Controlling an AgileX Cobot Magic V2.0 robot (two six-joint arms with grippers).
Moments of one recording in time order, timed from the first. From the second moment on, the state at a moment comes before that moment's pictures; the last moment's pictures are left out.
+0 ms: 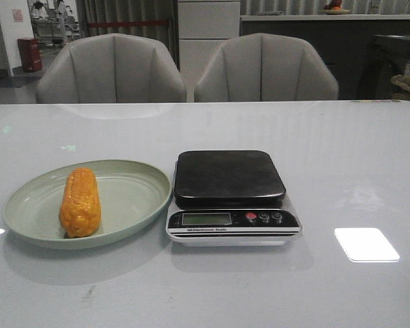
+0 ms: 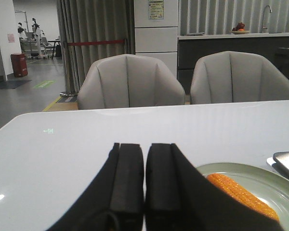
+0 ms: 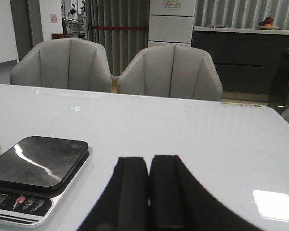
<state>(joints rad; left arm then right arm) -0.08 -0.01 0.01 0.10 0.00 -0.11 0.15 -0.01 0.03 -0.03 0.00 0.05</state>
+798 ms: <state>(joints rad) -0.08 -0.01 0.01 0.10 0.00 -0.11 0.15 -0.01 0.03 -0.03 0.00 0.05</state>
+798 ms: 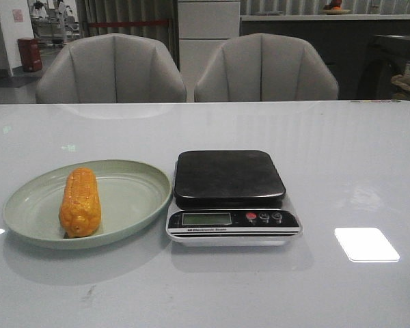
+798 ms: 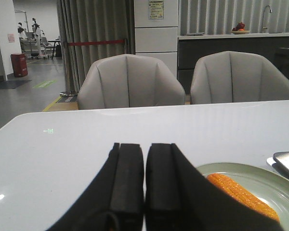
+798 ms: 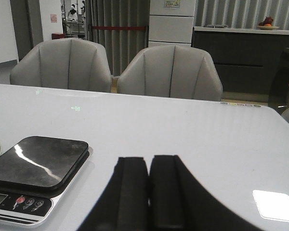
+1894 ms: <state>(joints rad) -0.08 0.40 -0.36 -0.09 0.36 -0.11 0.15 -0.01 0.03 -0.03 0.00 0.05</state>
